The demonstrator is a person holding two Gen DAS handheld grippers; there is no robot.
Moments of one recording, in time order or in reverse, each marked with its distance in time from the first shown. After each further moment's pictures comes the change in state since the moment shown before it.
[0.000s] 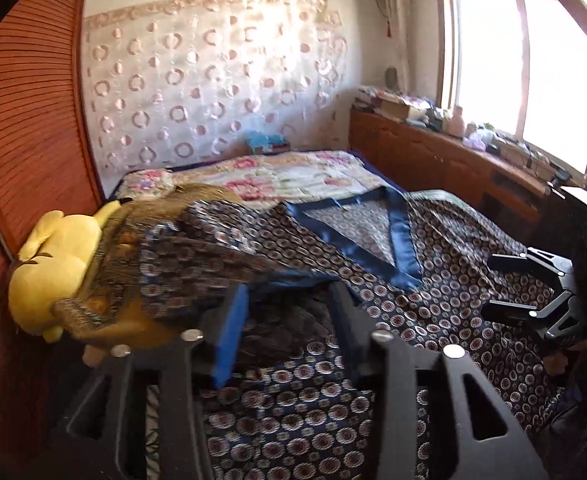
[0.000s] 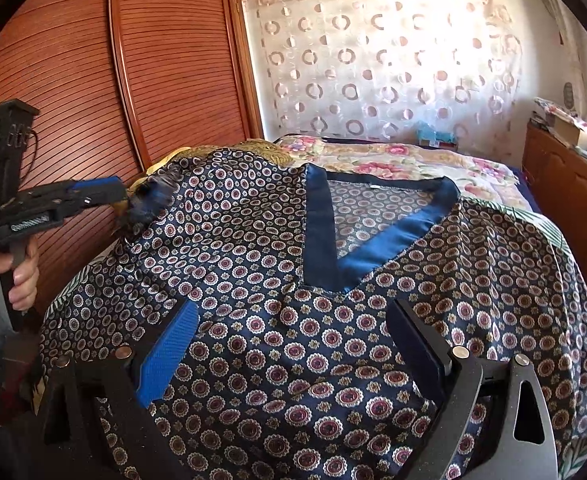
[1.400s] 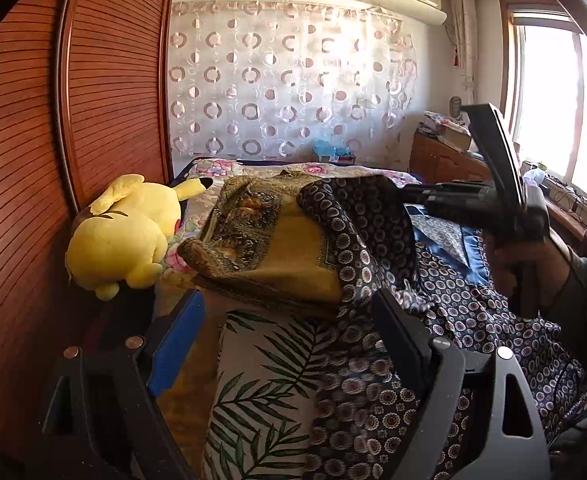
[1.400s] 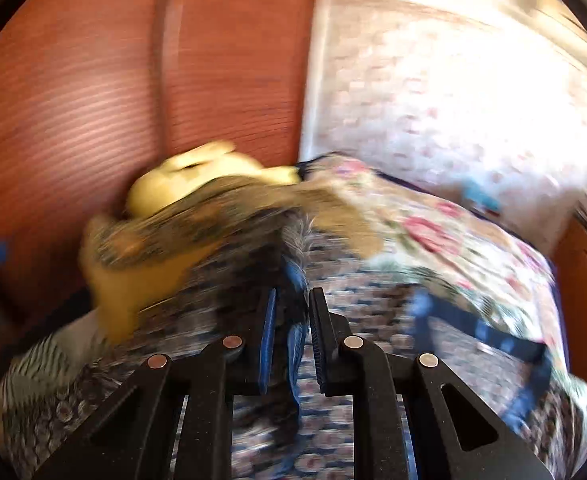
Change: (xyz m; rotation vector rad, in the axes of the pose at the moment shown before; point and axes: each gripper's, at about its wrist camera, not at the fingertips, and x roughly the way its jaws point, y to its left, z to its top) left arm -0.033 0.082 -0.051 -0.152 -0.035 0.161; right arm 0.184 0.073 0.143 -0.195 -0.009 -0.025
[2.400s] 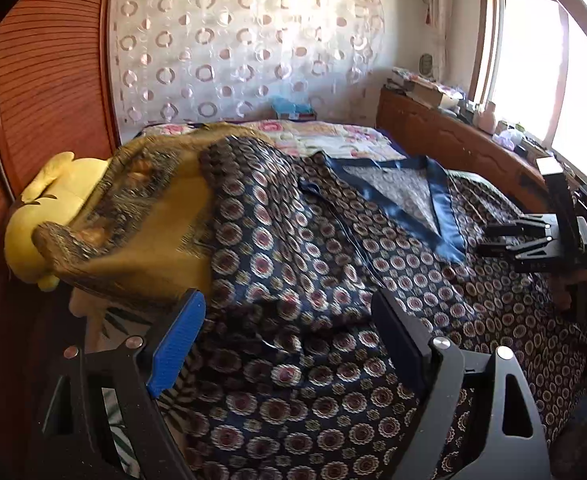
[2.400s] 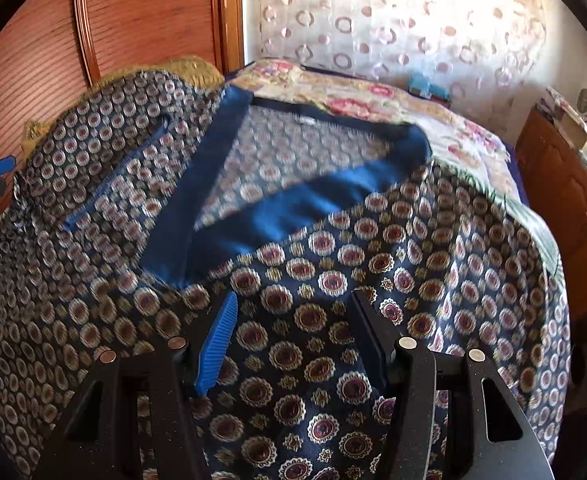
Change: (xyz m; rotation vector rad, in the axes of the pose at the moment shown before) left arm 0.080 -0.078 -0.002 0.058 0.165 -0.113; right arm -0.082 -0.127 -0.113 0.089 0.295 -0.051
